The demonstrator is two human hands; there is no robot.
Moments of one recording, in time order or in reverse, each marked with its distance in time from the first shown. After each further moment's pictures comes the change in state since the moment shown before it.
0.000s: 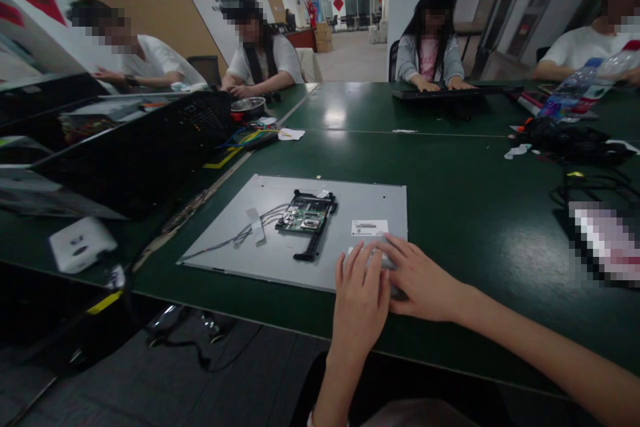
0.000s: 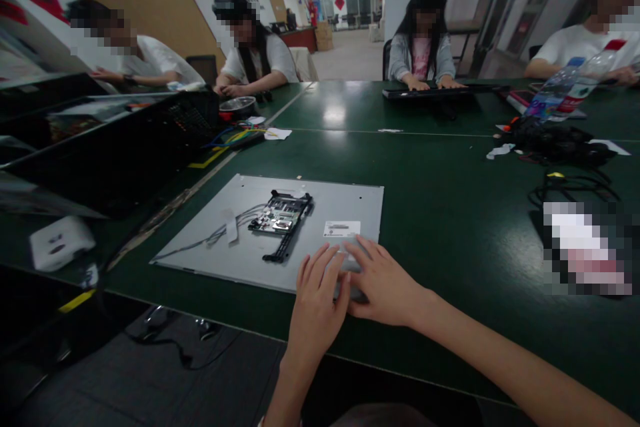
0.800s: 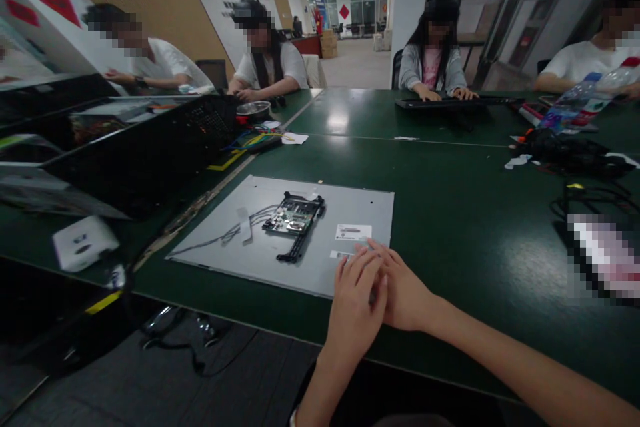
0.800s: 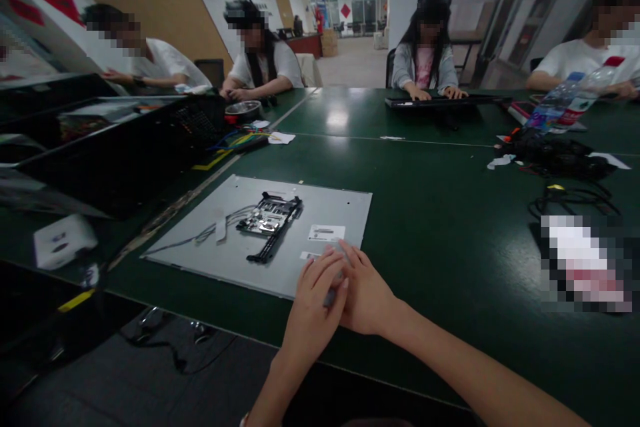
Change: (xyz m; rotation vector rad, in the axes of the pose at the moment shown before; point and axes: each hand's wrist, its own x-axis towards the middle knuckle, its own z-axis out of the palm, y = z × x) left_hand 0.007 -0.012 -0.011 -0.169 -0.084 -0.044; right_hand 0.029 -0.015 0.028 0.047 0.150 -0.022
